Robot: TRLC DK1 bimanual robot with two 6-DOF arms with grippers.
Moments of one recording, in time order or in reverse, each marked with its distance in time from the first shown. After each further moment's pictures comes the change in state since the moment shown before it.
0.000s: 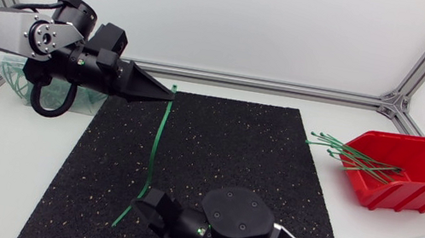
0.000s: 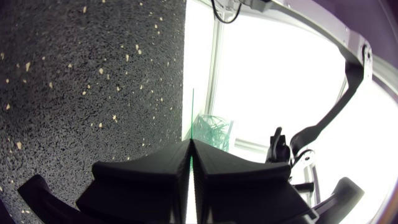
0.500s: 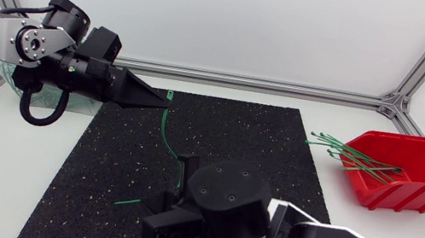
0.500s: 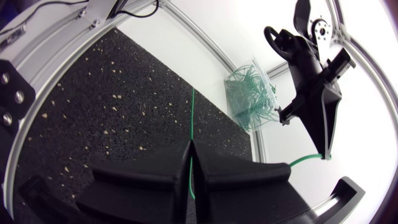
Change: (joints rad) left arm -0.001 -0.068 -0.072 0.000 0.000 0.038; right arm 0.025 -0.230 0.122 -0.557 0.082 0.843
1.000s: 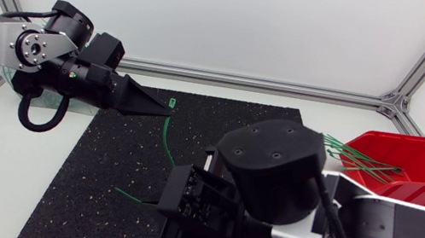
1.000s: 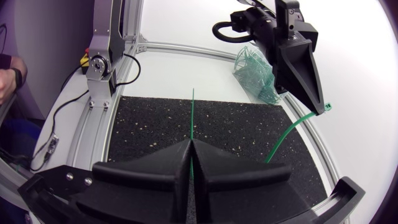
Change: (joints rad) left arm -0.028 -0.027 -0.029 -0.026 0.000 0.003; right arm -0.035 -0.207 0.105 -0.359 -0.199 0.567
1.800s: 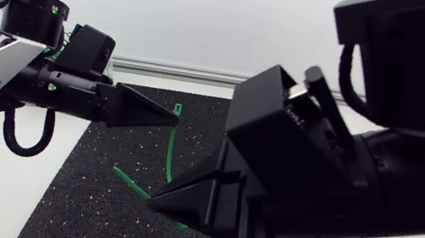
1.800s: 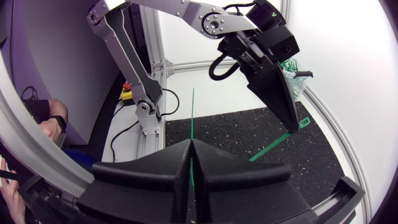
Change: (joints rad) left arm -0.117 -0.306 -0.223 0.354 -0.132 -0.231; right arm -0.038 -0.181 0.323 -0.560 -0.240 0.162
